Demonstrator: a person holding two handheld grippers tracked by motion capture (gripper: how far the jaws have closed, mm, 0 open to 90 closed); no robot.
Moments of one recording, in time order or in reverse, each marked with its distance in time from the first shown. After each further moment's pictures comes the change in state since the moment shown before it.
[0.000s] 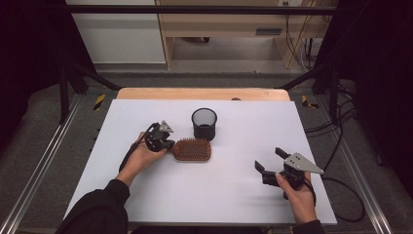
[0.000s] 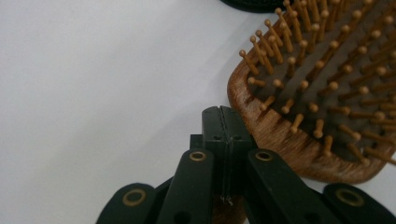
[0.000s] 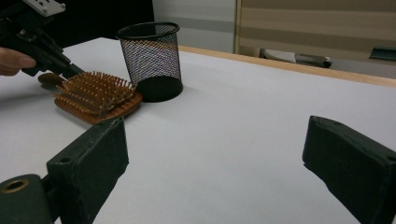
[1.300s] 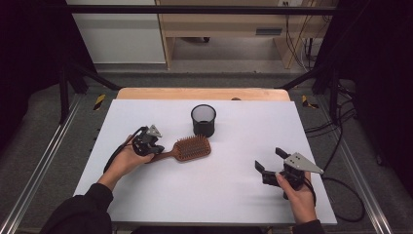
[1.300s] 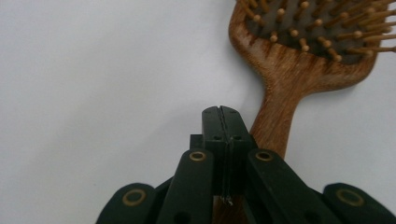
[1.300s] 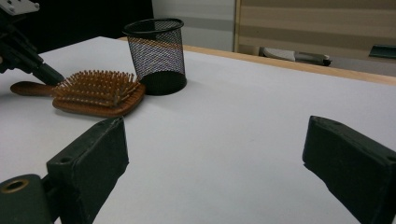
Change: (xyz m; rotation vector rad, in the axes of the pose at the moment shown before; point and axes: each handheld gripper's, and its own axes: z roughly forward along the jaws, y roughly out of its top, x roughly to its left) left arm 0.011 -0.027 -0.027 0.056 -0.057 0.031; right arm -0.001 -0.001 0.001 0.005 -0.004 0.001
